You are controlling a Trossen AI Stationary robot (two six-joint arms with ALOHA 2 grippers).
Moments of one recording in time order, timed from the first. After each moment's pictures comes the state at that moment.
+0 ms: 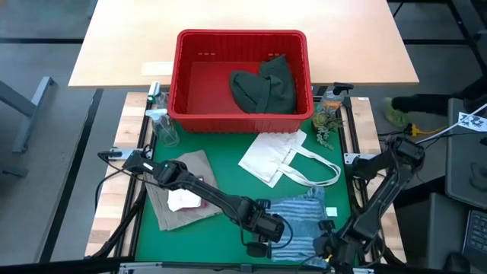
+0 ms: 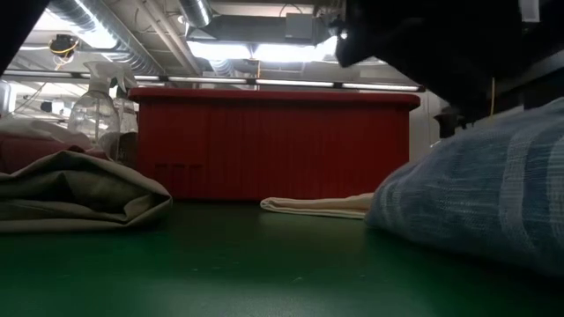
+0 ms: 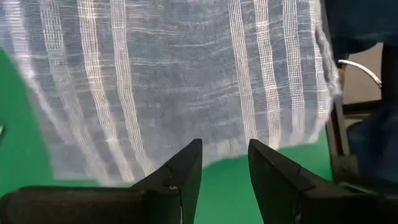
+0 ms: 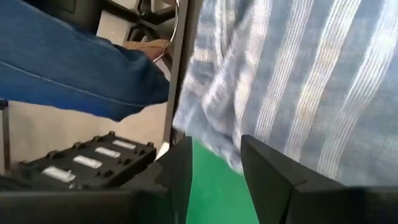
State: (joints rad) left arm -0.42 2.47 2.36 -0.99 -0.06 -0.33; right arm 0.98 1.62 1.05 -0.59 -0.10 0.91
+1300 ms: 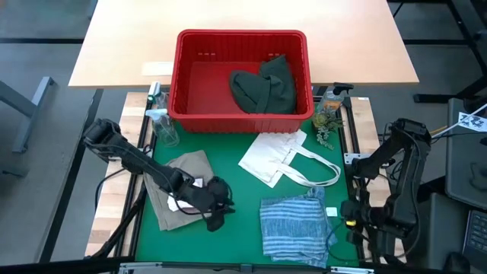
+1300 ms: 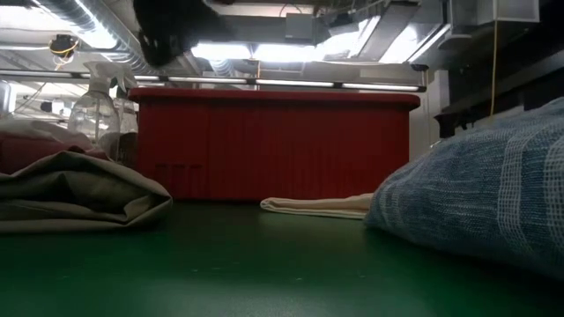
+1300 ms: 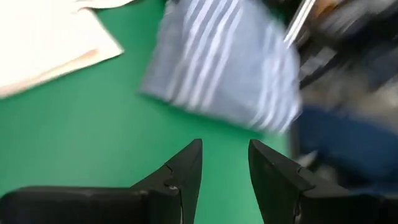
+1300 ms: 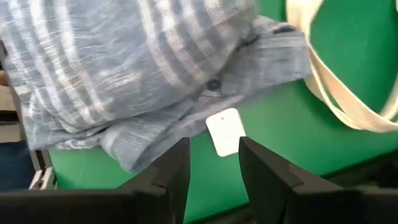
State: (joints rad) left arm -0.49 1.55 0.99 -0.10 -0.27 -0.75; right arm 1.23 1.35 1.05 -1.24 0.34 1.59
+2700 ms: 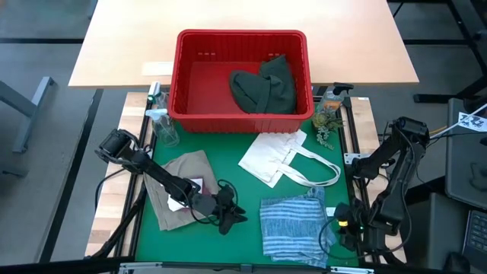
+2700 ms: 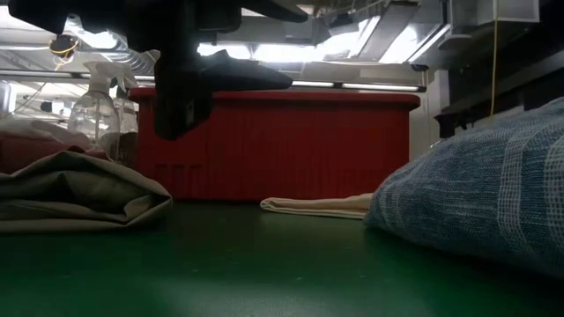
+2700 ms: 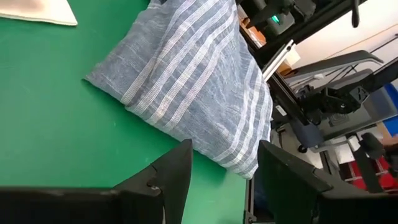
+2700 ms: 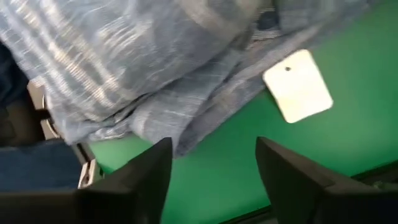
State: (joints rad) left arm -0.49 1.78 0.85 0.53 -0.30 -1.01; right arm 1.18 1.33 0.84 -0.85 0.19 1.74
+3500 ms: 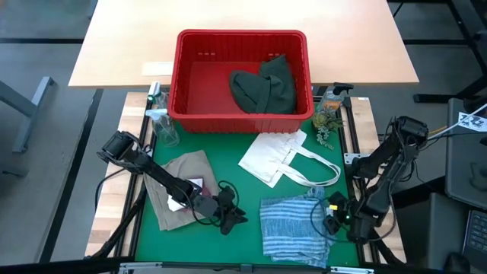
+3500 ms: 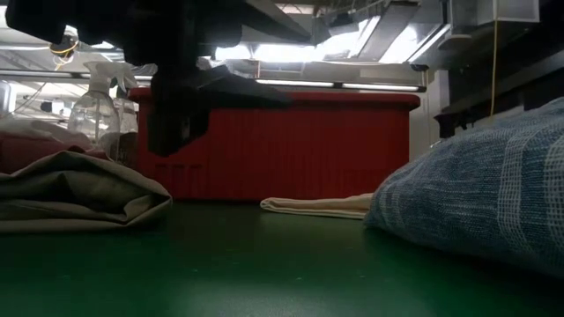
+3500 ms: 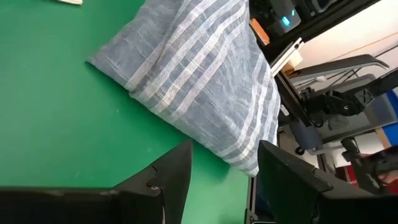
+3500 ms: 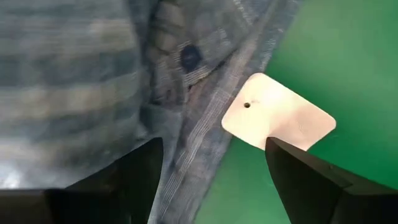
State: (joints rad) left arm -0.50 1.82 0.85 0.55 -0.31 -1.07; right arm 1.09 1.34 0.63 -0.63 0.22 2.12
